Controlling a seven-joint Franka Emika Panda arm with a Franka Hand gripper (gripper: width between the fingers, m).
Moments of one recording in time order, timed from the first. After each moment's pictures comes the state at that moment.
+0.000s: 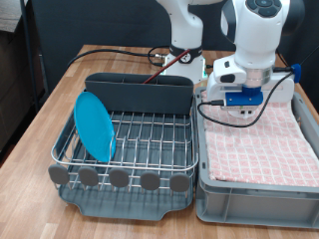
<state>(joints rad) 0.21 0.11 0.09 -2.43 0.14 2.40 0.95</state>
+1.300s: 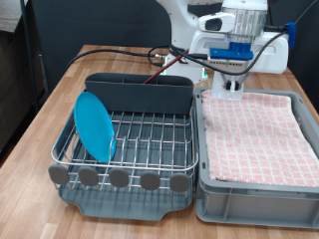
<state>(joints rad) 0.18 -0.06 -0.01 -2.42 -0.21 2.59 1.09</state>
